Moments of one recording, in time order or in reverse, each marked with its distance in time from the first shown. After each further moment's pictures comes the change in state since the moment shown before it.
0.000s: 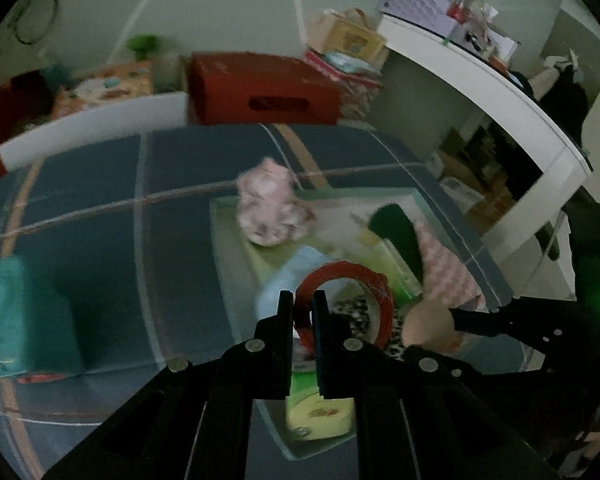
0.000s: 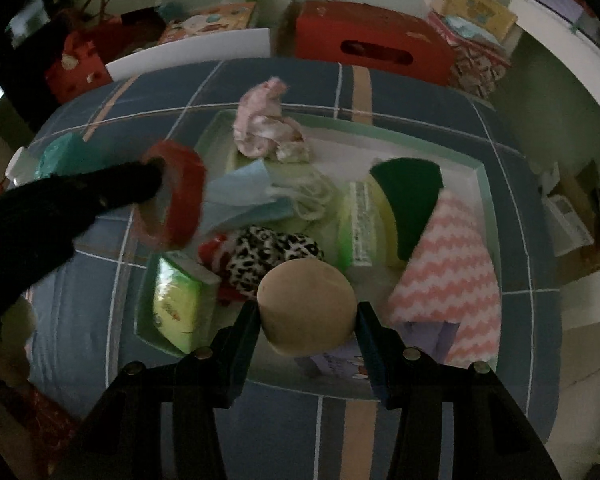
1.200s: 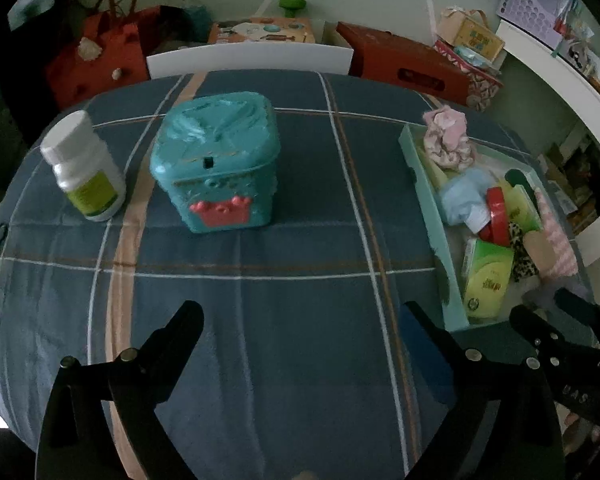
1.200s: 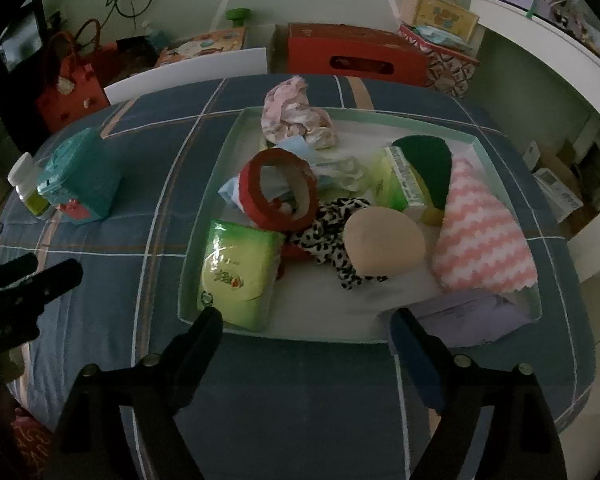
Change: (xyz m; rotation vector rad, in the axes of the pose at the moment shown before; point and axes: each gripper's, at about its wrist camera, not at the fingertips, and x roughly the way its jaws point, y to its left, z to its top) left arm -0.070 0.087 -0.101 -0.213 0.039 0.384; right arm -0.003 0.058 -0.053 0.108 -0.145 -0.046
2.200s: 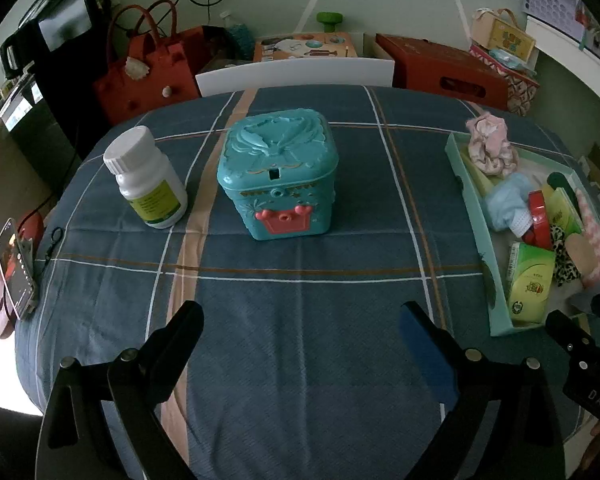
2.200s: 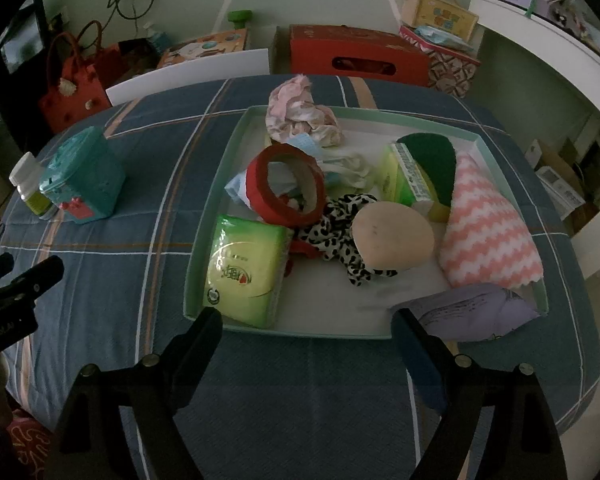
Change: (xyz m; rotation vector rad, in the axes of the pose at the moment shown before) left arm -0.010 0.003 -0.007 0.001 -0.052 0.199; right arm 0.001 0.002 -0.002 0.004 -0.007 0.003
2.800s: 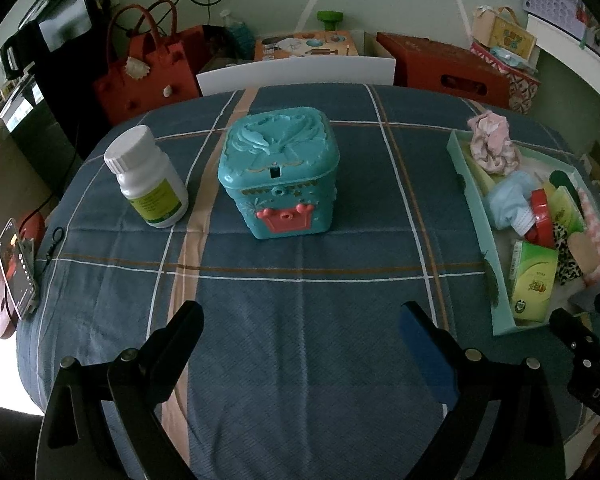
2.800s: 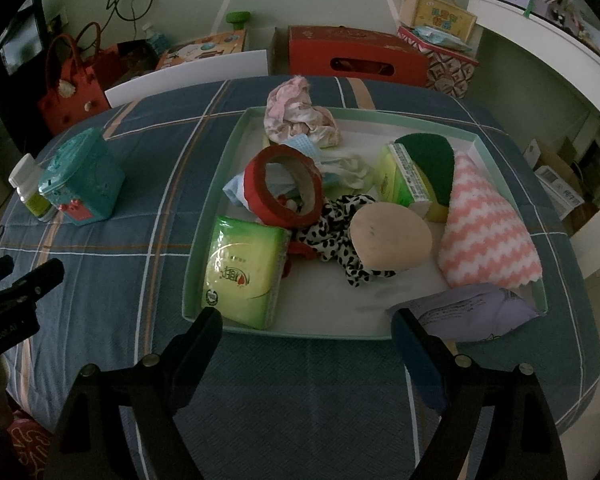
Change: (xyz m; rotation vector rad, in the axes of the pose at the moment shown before) left arm 0.002 0.000 0.000 0.003 -0.002 0.004; right arm 0.000 -0.001 0.001 0.002 -0.002 0.001
